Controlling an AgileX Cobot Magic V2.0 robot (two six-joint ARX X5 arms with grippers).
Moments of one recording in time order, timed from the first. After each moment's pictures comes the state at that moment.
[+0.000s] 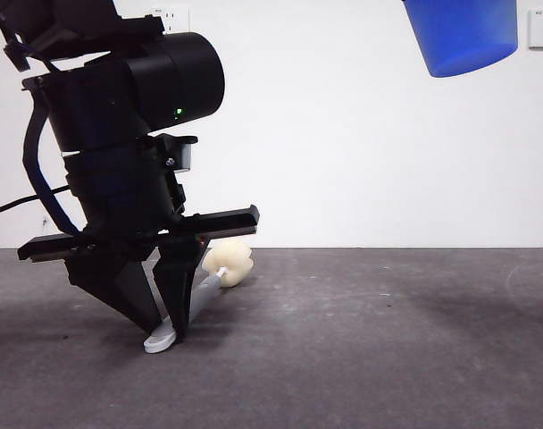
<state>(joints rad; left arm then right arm) -0.71 1.67 0.92 -0.38 -0.15 -0.62 0.84 0.84 0.85 -0.44 0.42 0.03</state>
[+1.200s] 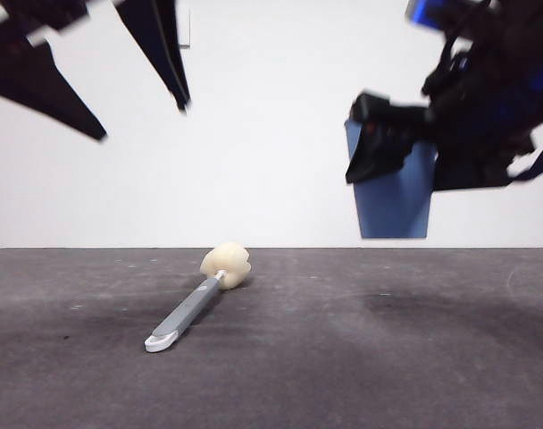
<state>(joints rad) -0.72 1.08 0.93 -0.59 -0.09 -0.51 0.56 1.34 0.52 0.46 0.12 0.09</state>
